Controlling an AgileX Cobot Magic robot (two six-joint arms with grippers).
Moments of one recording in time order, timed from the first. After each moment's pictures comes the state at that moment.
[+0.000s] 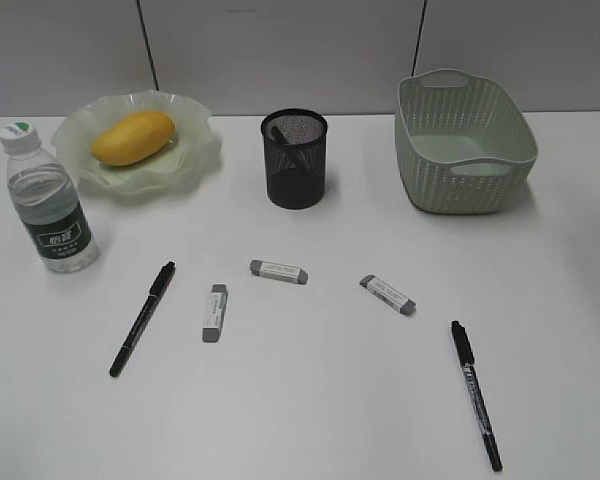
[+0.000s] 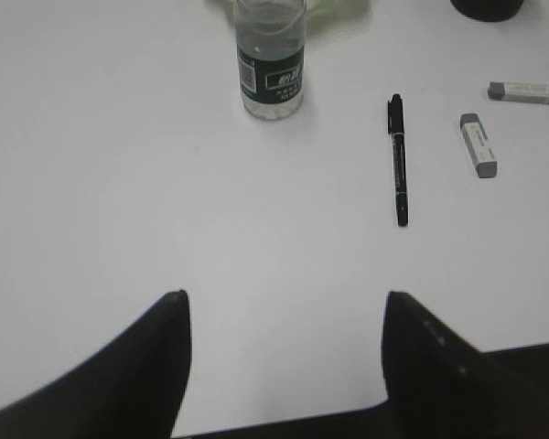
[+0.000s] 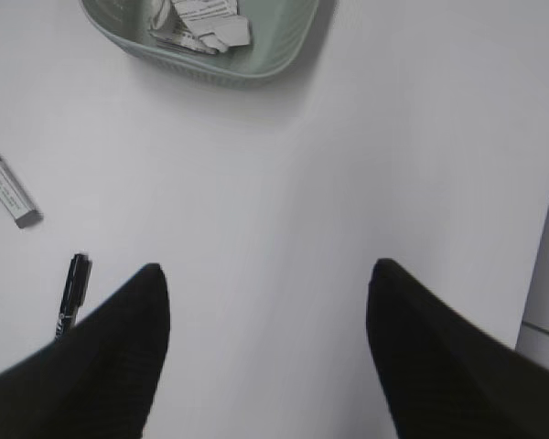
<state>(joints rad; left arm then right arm) -0.07 0.26 -0.55 -0.07 1.05 0.06 0.18 1.57 -1.55 -0.11 1.20 -0.09</state>
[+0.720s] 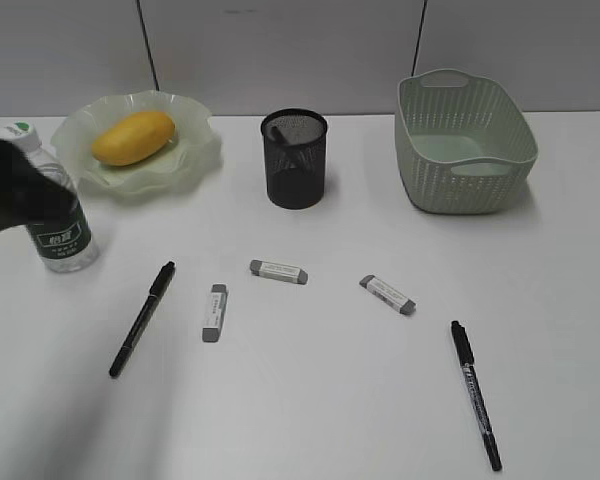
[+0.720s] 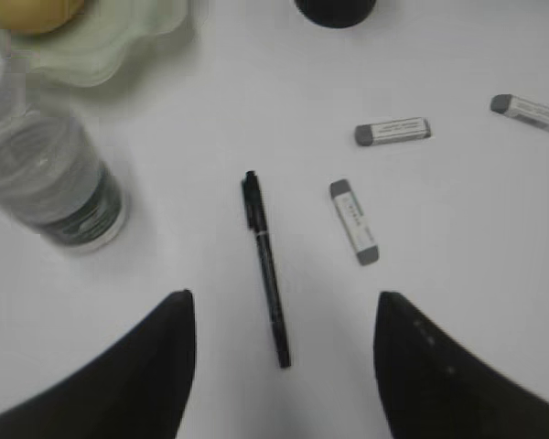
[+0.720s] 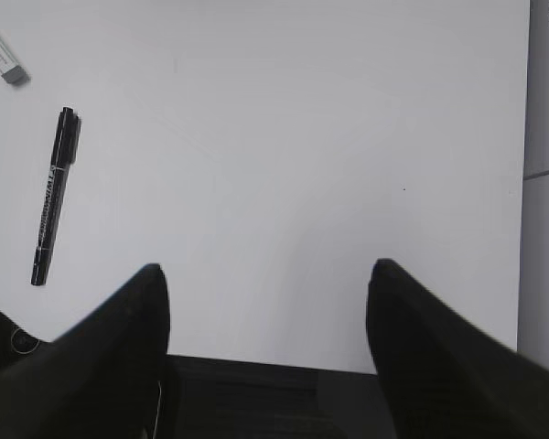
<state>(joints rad) -0.38 1.14 -0.82 -0.20 0.63 0.14 0.11 0.85 -0.91 -0.10 1.12 -0.08</state>
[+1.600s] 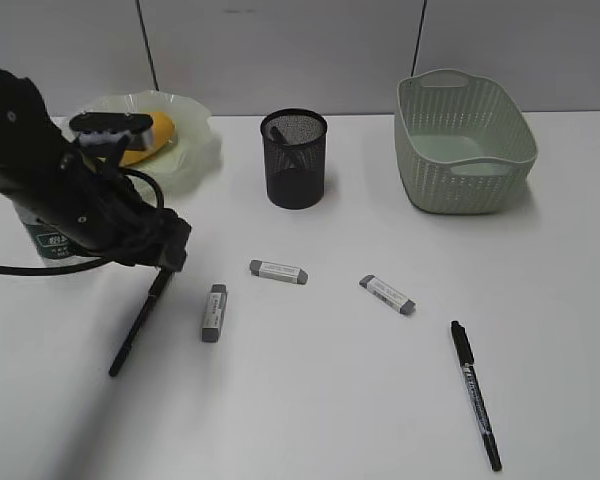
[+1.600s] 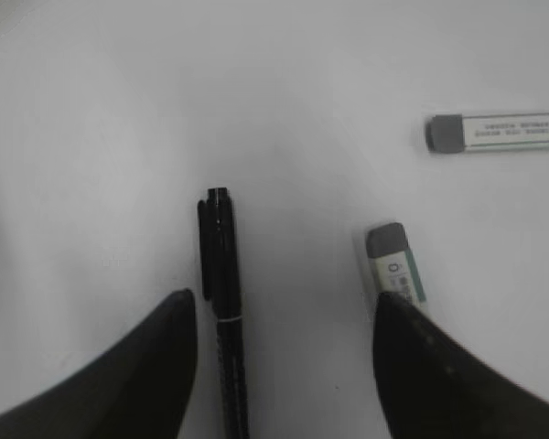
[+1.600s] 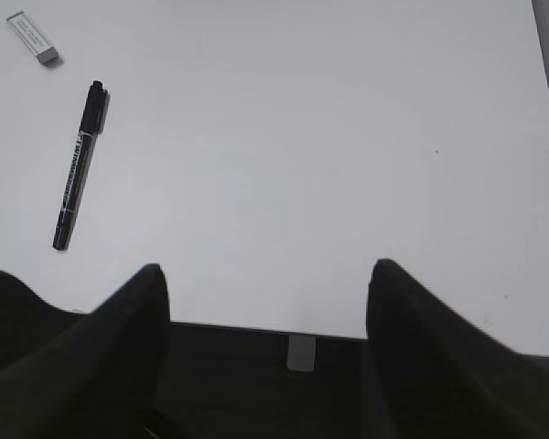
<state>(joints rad) -0.43 1.77 -1.00 -0.20 0.45 0.01 0.11 0.22 -0.54 -0.06 1.12 -0.06</state>
